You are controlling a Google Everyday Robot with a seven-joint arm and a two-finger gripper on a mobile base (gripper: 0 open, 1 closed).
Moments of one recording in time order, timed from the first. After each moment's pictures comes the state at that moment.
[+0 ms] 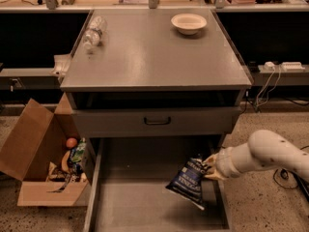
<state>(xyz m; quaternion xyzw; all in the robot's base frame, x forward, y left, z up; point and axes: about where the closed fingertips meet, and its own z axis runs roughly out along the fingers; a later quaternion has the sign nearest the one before) 0.497 -0.197 0.529 -0.64 0.71 0.13 0.26</state>
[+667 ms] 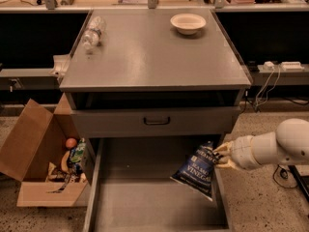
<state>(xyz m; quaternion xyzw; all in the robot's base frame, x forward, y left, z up) 0.491 -0.219 0.619 -0.64 0.69 0.12 0.33</state>
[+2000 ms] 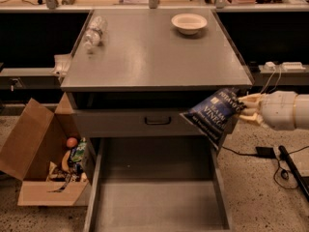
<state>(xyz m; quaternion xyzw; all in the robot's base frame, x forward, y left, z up) 0.541 -0.246 0.799 -0.57 0.65 0.09 0.50</state>
